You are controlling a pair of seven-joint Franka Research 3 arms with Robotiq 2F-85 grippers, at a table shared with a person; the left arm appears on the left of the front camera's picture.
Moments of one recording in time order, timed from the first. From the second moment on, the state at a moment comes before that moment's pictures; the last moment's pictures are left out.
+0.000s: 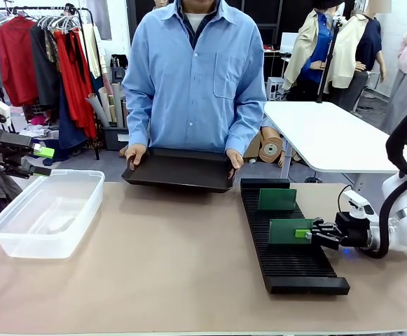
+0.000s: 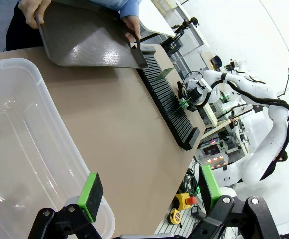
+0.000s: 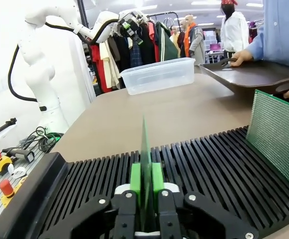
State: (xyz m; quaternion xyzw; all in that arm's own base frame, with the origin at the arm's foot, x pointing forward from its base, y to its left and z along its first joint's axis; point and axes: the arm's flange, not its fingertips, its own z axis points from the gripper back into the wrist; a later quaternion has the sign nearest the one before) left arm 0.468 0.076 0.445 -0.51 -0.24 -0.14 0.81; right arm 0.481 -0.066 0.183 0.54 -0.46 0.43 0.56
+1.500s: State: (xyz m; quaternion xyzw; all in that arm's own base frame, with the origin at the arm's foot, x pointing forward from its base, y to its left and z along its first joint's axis) left arm 0.468 0.076 0.445 -0.51 -0.24 -0.14 0.81; right arm 0.487 -0.066 0.199 0.53 -0.47 0.43 0.56
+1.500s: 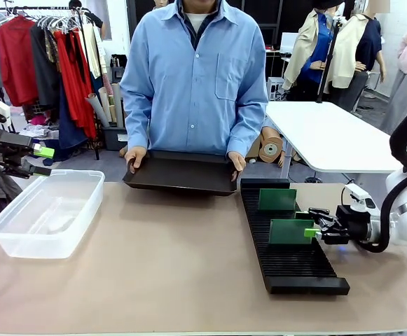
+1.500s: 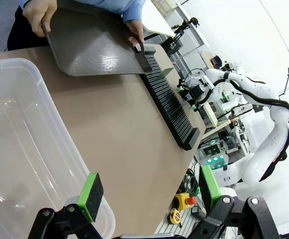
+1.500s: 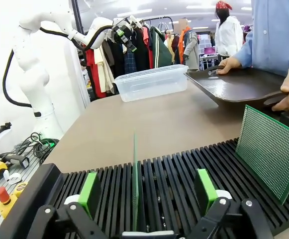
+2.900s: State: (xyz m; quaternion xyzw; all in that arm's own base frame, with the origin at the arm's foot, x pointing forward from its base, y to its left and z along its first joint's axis) left arm 0.468 0.076 0.445 -0.51 -0.24 -0.14 0.81; right arm 0.499 -0.056 0.235 0.54 -0.48 0.42 0.55
